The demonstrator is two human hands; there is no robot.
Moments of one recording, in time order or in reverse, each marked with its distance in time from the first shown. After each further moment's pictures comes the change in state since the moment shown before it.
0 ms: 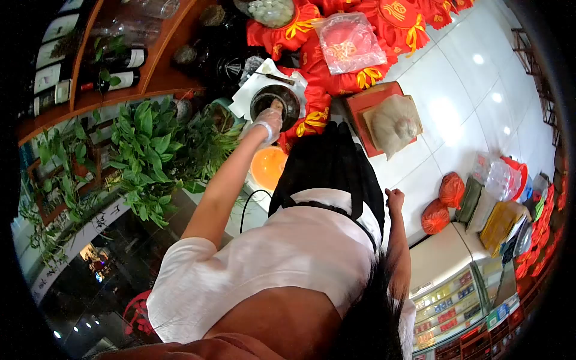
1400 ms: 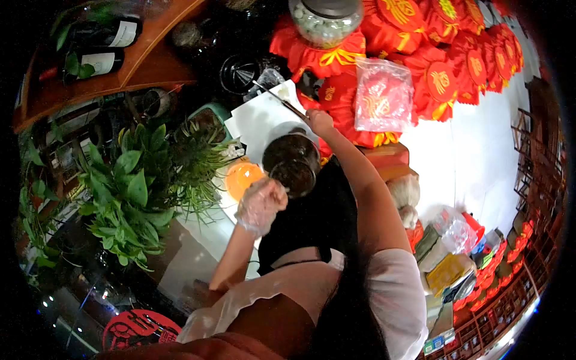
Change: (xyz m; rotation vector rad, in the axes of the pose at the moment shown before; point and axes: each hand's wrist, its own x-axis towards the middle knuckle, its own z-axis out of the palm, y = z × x) left_hand -0.077 -0.039 0.000 3.028 -0.637 0.304; right_hand 0.130 -0.363 0.400 -0.991 -0.469 -1.047
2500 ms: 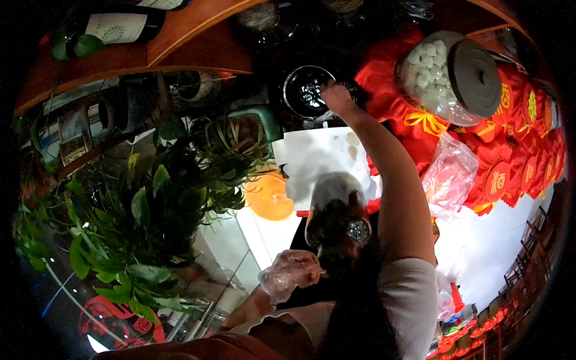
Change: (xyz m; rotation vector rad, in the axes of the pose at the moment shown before) left_hand 0.035 0.034 -0.051 -0.126 -0.044 -0.180; right_hand 0.282 -0.104 0.059 -0.612 0.085 -0.781
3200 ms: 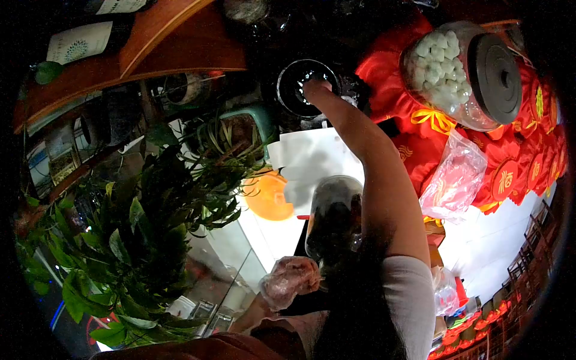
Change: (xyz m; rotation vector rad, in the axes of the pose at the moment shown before) left_hand 0.017 0.006 -0.005 0.078 0.180 0.025; right_hand 0.065 -0.023 0.070 0.252 -0.519 0.333
